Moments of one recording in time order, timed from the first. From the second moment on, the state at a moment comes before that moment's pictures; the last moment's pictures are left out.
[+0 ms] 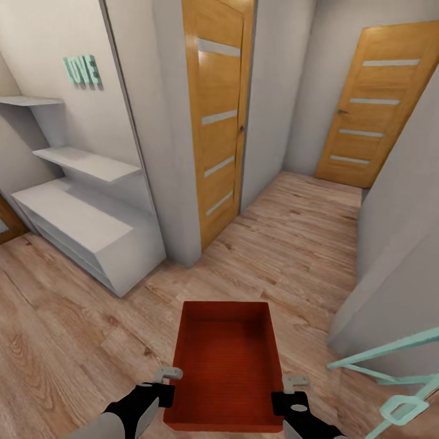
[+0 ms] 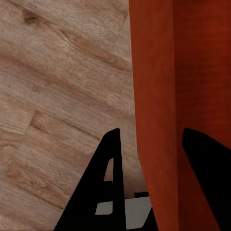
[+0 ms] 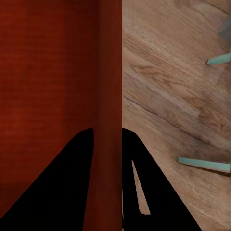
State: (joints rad) left arm -0.62 -0.09 0.01 -0.16 -0.10 0.17 0.07; right arm -0.54 0.04 0.65 -0.20 -0.58 -0.04 -0.29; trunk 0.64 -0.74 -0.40
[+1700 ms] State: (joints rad) left arm -0.62 -0.09 0.01 -0.16 -0.10 0.17 0.07; right arm -0.54 0.04 0.65 -0.20 -0.58 -0.04 -0.29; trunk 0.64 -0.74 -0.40
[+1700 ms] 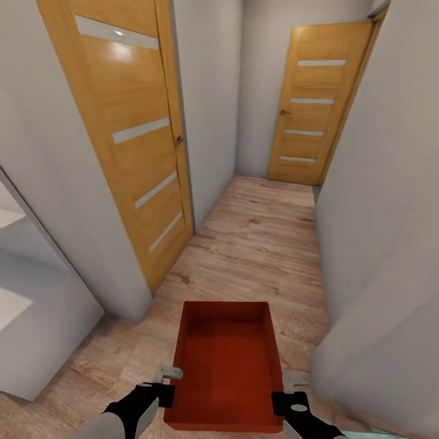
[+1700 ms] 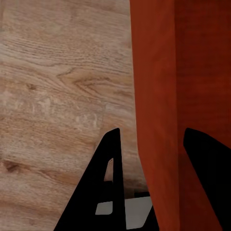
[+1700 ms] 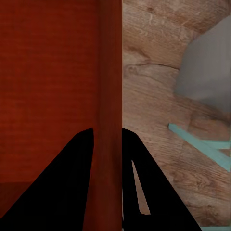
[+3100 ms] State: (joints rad) left arm -0.62 -0.09 0.01 -0.16 -0.10 0.17 0.07; right arm -0.54 0.03 0.65 -0.20 -0.58 -0.04 -0.29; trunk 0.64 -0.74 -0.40
